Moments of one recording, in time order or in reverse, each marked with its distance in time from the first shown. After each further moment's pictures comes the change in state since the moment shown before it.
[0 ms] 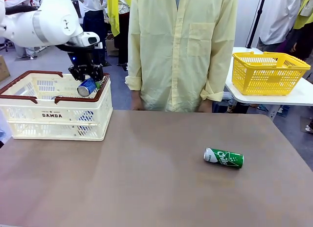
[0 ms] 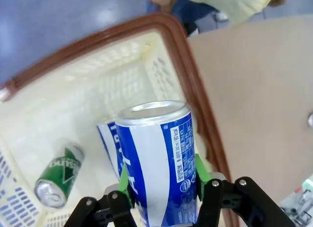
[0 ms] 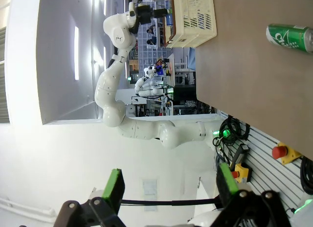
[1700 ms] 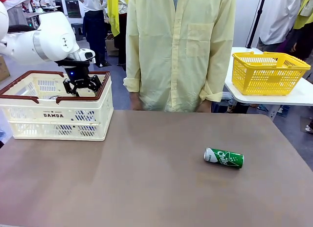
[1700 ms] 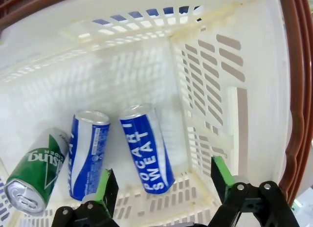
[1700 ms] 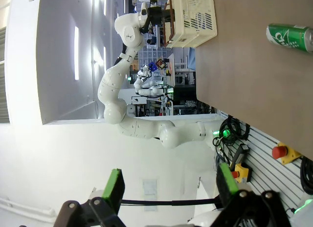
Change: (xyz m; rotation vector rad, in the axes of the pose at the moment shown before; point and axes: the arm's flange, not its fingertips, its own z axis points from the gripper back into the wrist) left arm -0.010 0.026 -0.044 -0.012 0.033 0.176; right arm 0.000 0.000 0.000 0.000 0.000 0.000
